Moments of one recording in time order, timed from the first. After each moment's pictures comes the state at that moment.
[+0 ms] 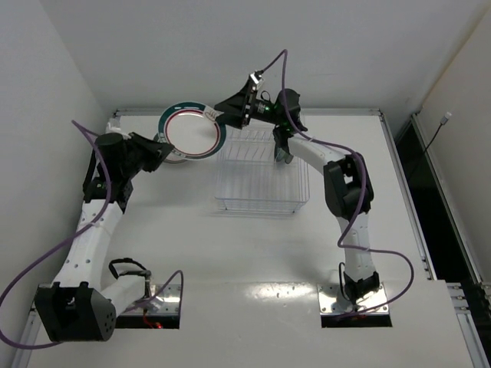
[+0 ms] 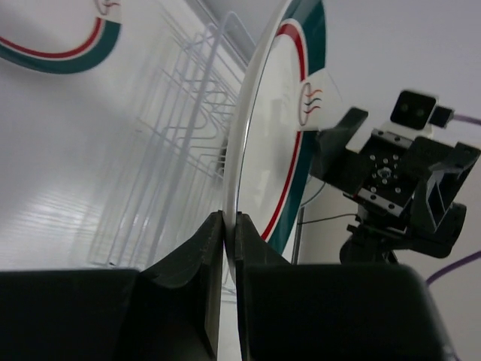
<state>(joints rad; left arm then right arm) 0.06 1.05 0.96 -0.26 0.29 -1.03 0.41 2.20 1.70 0.77 -0.89 1.35</state>
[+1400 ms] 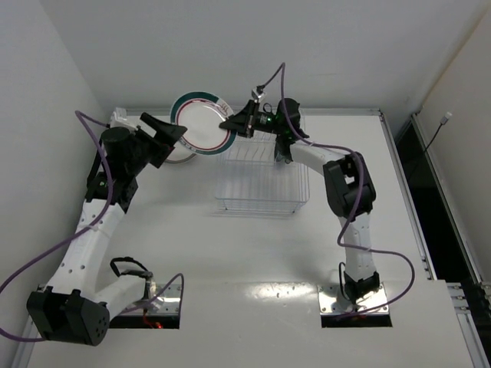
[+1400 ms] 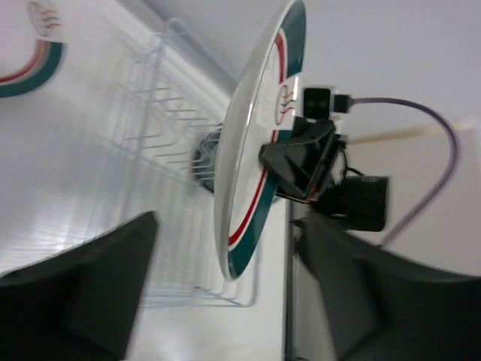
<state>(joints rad) -0.08 1.03 1.03 -0.20 0.20 -1.00 0.41 2.23 1.64 0.84 -0.92 1.39</state>
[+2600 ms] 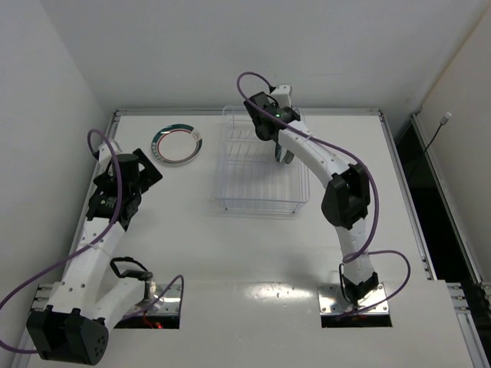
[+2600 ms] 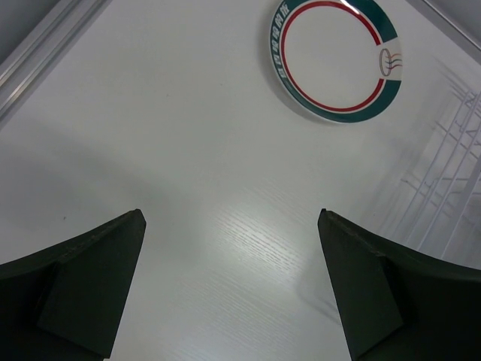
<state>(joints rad) -0.08 0.91 0.87 -0.54 -0.44 -0.60 0.56 2.15 2.07 -0.86 0.92 0.45</state>
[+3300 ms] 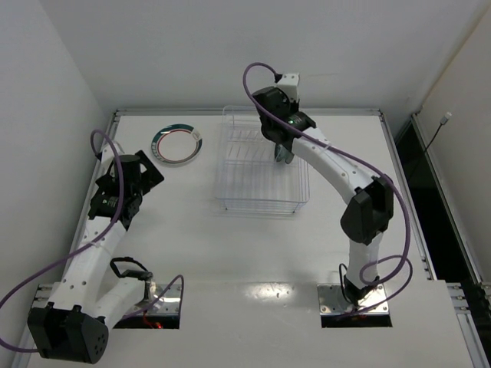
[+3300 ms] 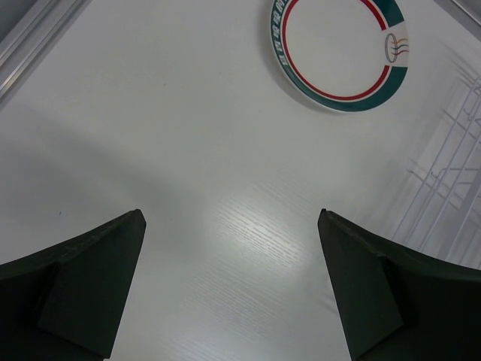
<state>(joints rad) -0.09 0.92 0.85 -0.54 -0.42 -0.60 0.59 1.91 1.86 -0.56 0.96 0.33</state>
